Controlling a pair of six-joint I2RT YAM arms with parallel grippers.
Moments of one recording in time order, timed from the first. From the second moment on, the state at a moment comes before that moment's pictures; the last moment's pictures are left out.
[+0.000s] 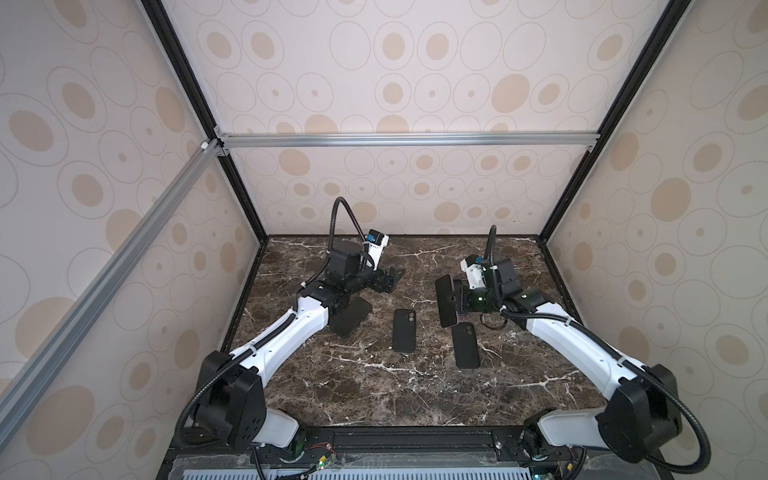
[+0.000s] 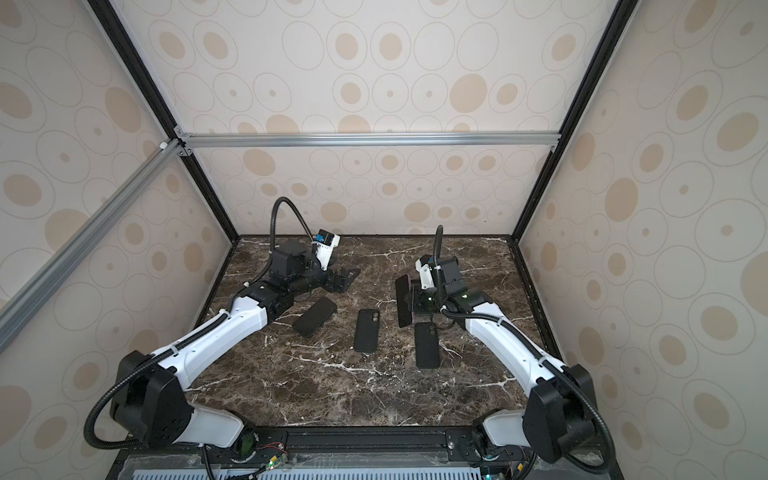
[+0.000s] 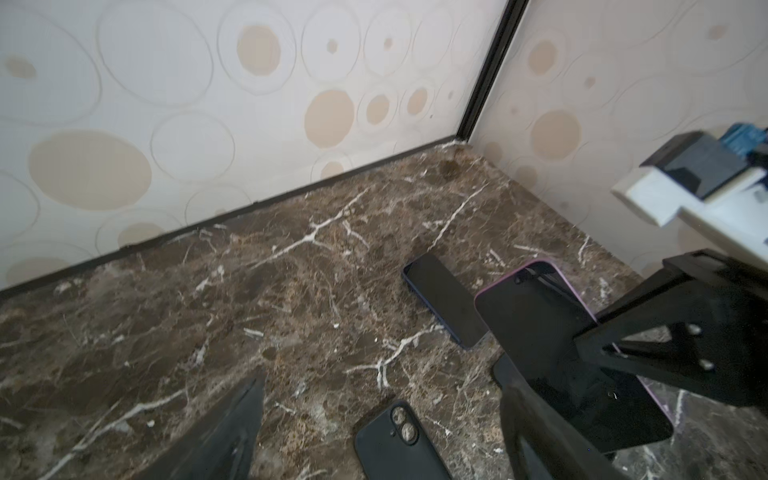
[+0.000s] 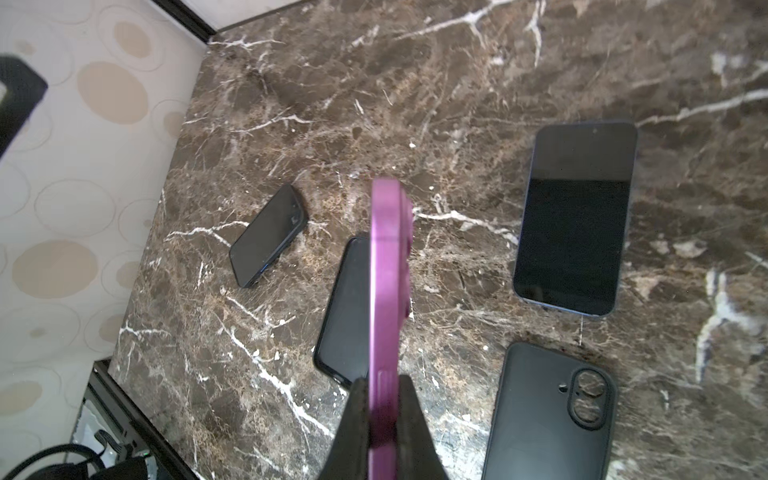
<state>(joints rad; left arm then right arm) -0.49 1.47 1.14 -0.12 0.21 -0.07 0.38 1.39 1.06 -0.48 -0.30 0.44</state>
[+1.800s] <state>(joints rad) -0.52 1.51 1.08 -0.24 -0.05 -0.22 0.22 2.09 1.36 -0.19 -0.67 0.58</state>
